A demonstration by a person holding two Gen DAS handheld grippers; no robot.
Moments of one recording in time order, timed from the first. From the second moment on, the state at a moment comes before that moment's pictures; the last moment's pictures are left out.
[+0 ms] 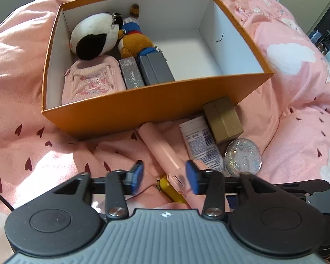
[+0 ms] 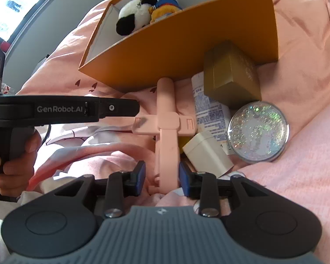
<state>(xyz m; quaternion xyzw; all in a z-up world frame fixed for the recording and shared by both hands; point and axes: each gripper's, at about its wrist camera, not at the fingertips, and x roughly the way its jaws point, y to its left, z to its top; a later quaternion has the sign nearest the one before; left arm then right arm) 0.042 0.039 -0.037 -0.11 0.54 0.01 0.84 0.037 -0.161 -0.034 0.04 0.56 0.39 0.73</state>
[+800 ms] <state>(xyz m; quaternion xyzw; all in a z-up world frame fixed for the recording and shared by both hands) 0.050 0.037 -0.065 -0.21 0.56 0.00 0.80 0.077 -0.218 -0.030 0.00 0.53 0.27 0.81</state>
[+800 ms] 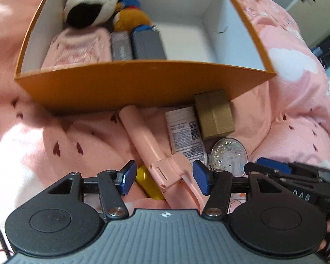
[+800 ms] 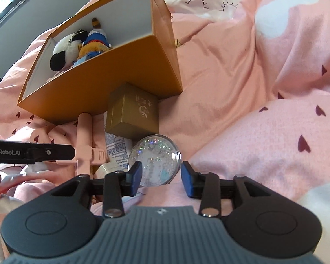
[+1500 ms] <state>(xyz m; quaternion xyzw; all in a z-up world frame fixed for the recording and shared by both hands) 0.064 0.057 -0.107 -0.33 0.57 0.02 0.76 0.107 -0.209 -0.070 0.06 0.59 0.27 0.76</state>
